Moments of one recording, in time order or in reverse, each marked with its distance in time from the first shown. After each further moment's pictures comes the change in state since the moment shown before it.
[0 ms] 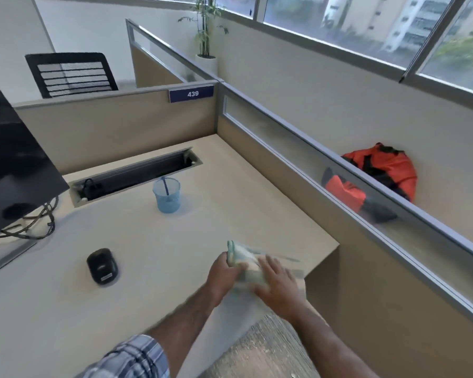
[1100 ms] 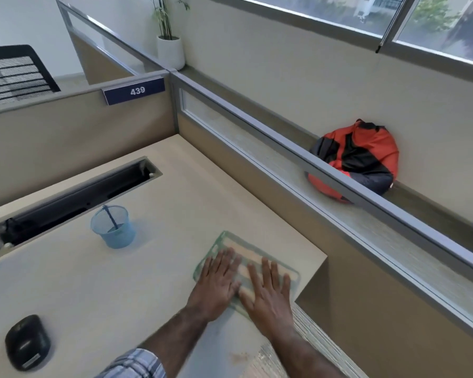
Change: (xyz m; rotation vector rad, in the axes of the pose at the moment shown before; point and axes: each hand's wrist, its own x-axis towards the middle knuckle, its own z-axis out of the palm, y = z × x) left_hand 0.122 -0.013 0.045 1.286 -0.194 0.646; right_hand 0.078 0.055 0.024 -0.209 0.065 0.246
